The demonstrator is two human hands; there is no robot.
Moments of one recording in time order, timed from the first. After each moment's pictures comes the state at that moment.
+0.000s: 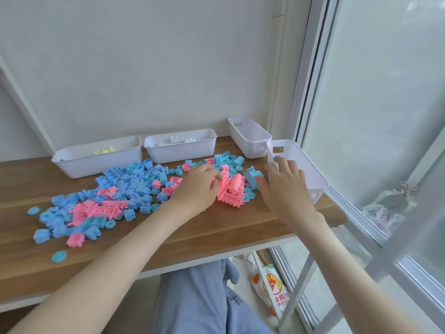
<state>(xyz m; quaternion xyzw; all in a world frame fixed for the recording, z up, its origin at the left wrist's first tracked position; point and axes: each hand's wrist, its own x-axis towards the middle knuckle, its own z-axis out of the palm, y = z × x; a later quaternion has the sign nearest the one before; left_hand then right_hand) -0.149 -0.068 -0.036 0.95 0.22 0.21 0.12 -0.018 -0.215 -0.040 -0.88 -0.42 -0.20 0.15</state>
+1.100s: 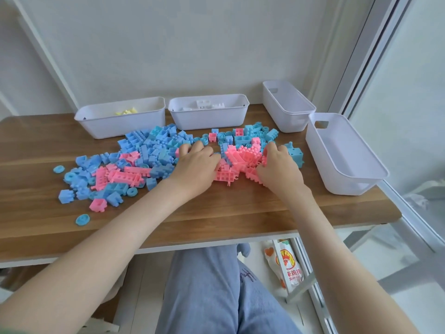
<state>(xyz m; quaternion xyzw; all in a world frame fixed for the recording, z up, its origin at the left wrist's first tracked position) -0.175 -0.021 -0.067 0.96 0.25 0.12 -0.08 -0.027 -0.131 -0.073 -0.88 -0.40 0.01 0.24</state>
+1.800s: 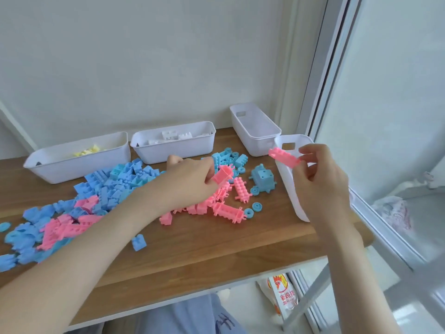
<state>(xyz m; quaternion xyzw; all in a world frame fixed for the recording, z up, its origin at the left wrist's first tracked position) -0.115 -0.044 0.006 0.97 0.24 0.06 0.07 0.023 -0.215 -0.026 -0.80 -0.31 -0.12 0.51</state>
